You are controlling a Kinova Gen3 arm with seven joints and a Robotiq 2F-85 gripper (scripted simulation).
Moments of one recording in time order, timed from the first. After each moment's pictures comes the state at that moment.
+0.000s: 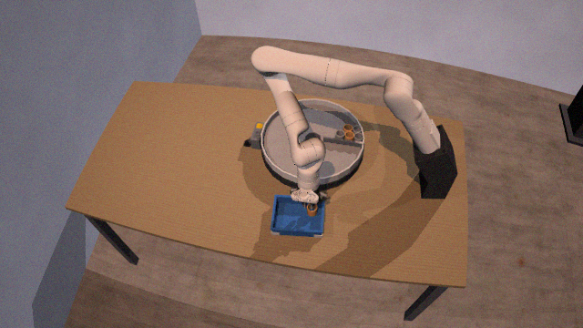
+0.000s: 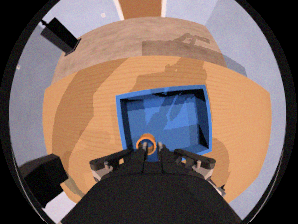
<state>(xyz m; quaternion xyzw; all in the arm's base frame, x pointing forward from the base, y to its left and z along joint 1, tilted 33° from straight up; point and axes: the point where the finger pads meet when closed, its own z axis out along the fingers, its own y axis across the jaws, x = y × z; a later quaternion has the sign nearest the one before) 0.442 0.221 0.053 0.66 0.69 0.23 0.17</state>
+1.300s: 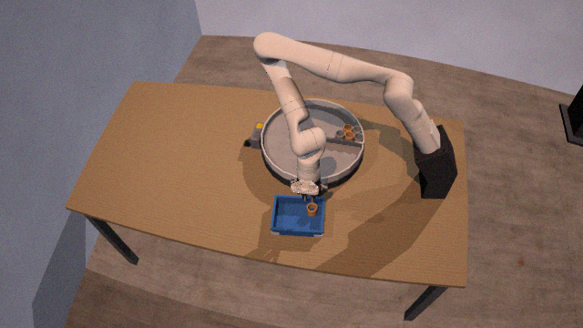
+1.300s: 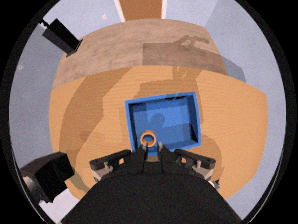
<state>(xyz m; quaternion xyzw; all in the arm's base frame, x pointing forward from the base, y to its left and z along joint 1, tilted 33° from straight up) 0.412 0.217 0.098 0.66 0.69 0.23 0.17</state>
